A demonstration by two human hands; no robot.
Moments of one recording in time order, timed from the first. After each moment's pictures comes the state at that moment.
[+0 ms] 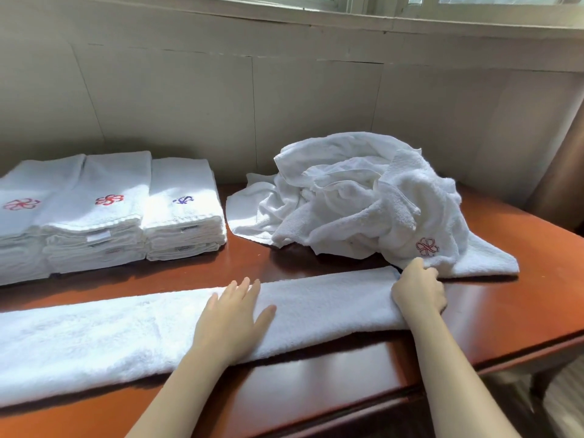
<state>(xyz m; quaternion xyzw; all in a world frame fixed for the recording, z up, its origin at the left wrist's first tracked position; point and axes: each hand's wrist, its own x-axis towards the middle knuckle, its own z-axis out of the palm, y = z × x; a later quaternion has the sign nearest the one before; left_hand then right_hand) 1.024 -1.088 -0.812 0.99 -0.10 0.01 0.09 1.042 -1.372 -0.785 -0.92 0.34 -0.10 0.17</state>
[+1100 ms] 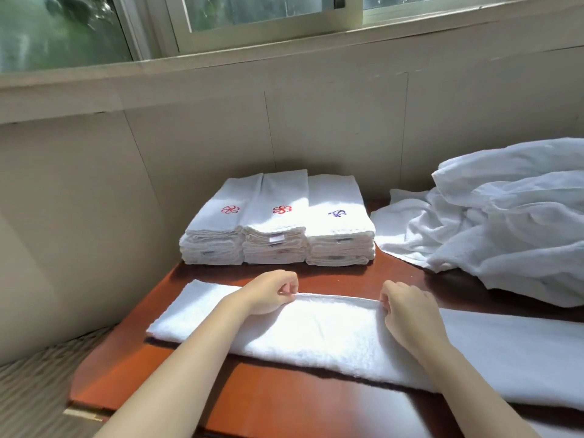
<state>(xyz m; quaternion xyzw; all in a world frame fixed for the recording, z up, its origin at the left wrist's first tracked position) 1.037 -0.894 -0.761 0.98 -0.07 -0.04 0.16 1.057 -1.153 -0.794 -0.97 -0.15 -0.13 0.14</state>
